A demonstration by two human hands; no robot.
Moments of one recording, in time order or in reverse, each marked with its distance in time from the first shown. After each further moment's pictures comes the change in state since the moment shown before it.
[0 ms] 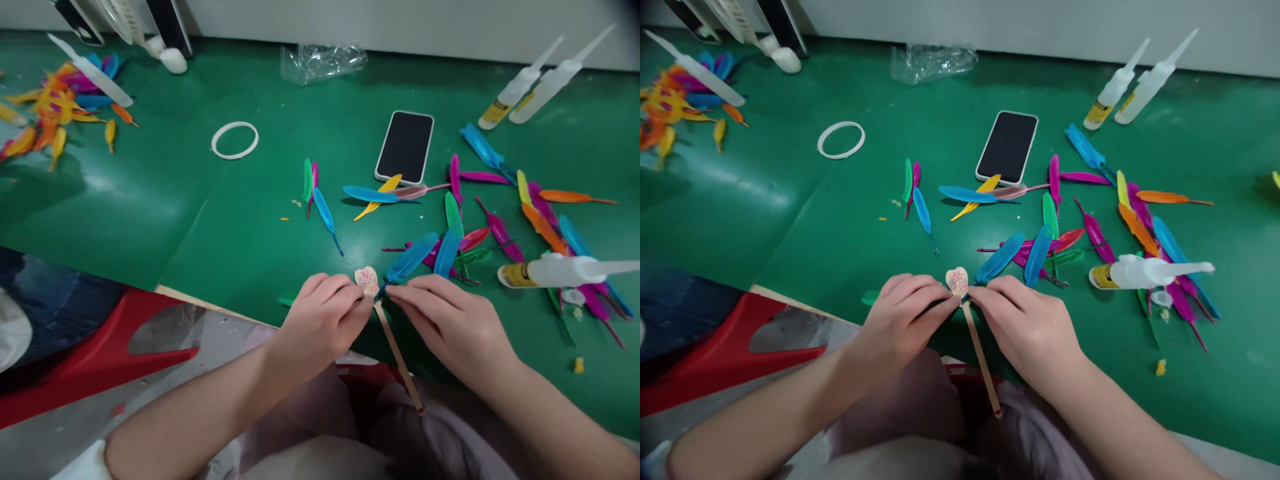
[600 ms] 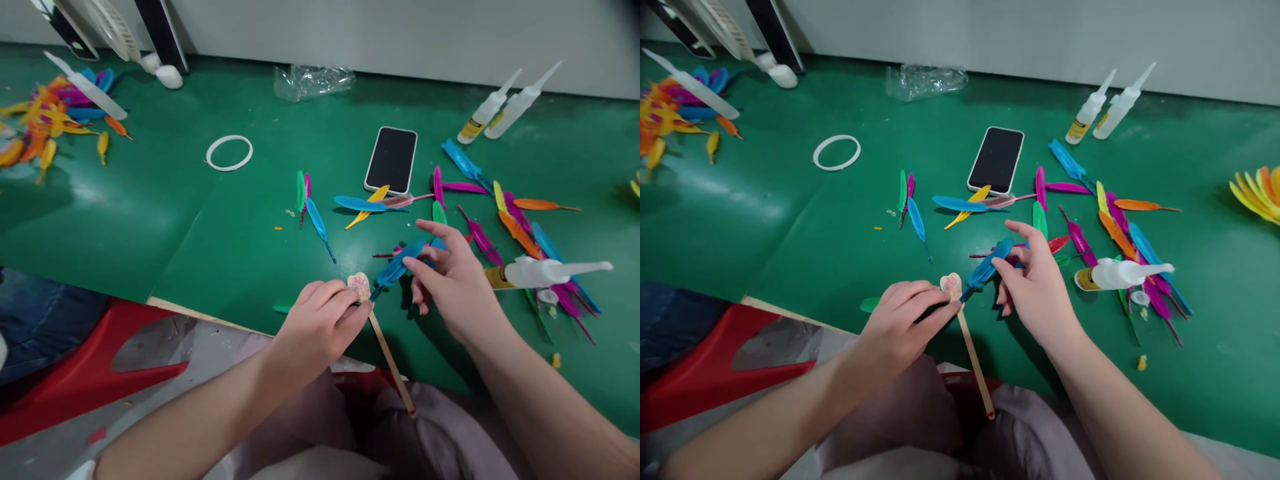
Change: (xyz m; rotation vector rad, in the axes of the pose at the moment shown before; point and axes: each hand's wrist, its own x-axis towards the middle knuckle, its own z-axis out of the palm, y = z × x) left_hand 0.001 0.001 0.001 0.000 0.025 0.045; right_hand 0.028 0.024 0.007 0.646 0.137 0.626
